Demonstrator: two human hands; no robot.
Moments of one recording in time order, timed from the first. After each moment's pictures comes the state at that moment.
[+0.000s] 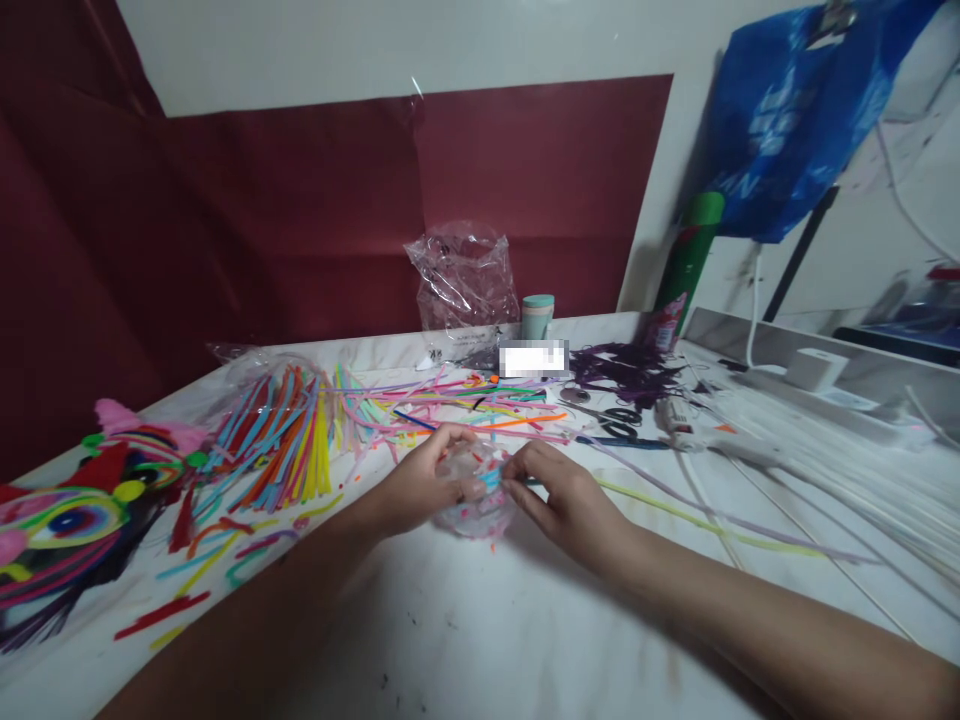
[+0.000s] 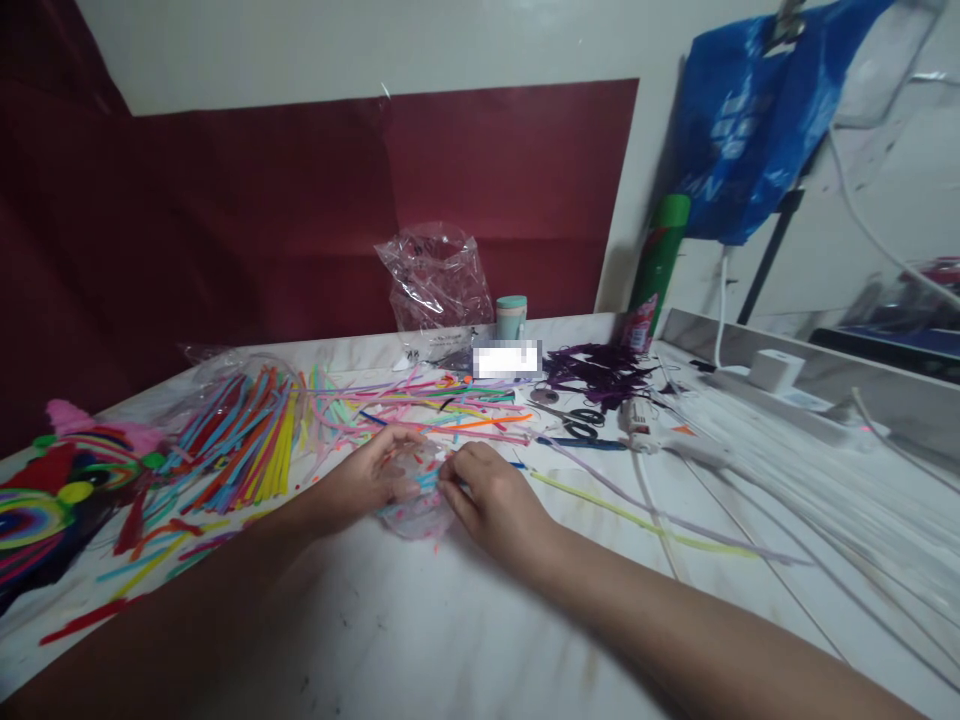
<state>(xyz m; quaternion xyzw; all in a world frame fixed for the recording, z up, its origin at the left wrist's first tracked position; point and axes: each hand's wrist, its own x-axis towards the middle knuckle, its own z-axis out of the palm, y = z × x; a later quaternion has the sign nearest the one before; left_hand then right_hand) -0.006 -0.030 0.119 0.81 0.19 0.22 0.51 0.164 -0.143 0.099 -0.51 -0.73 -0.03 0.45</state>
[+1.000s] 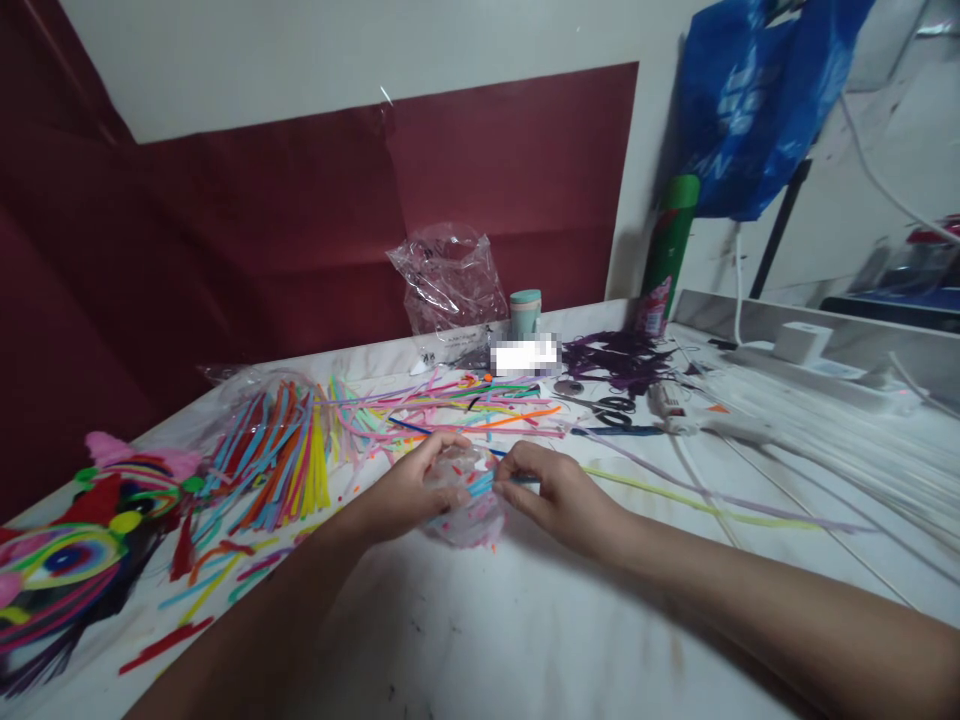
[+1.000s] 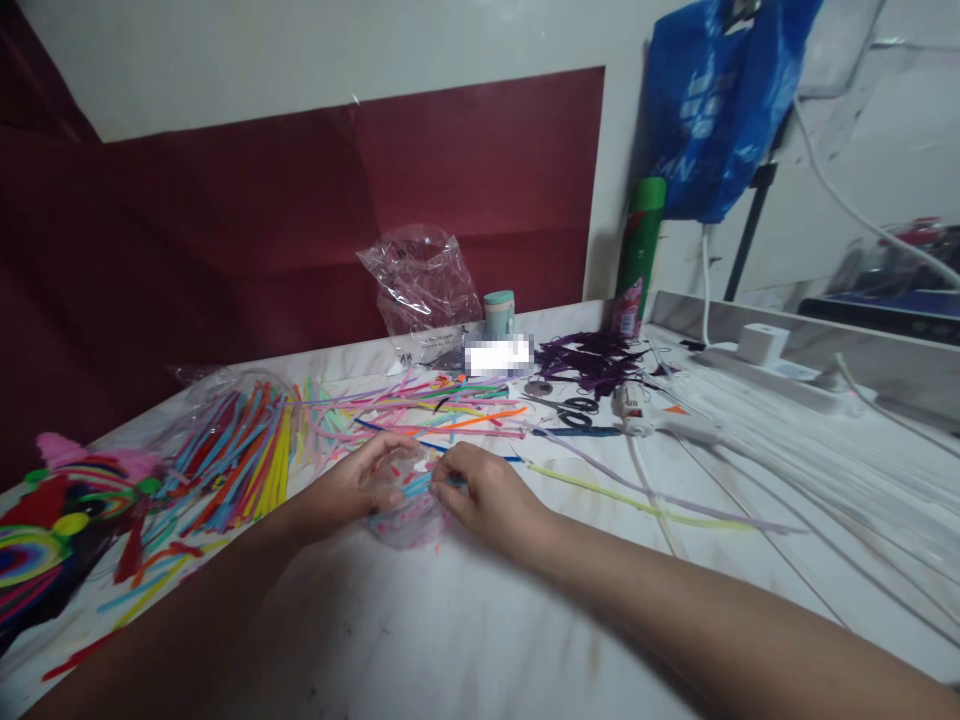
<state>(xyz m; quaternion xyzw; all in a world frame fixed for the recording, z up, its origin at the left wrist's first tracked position) -0.012 -0.022 0.123 0.80 0.21 0.15 0.54 0.162 -0.144 0.103 -0.56 -0.69 0.09 0.46</state>
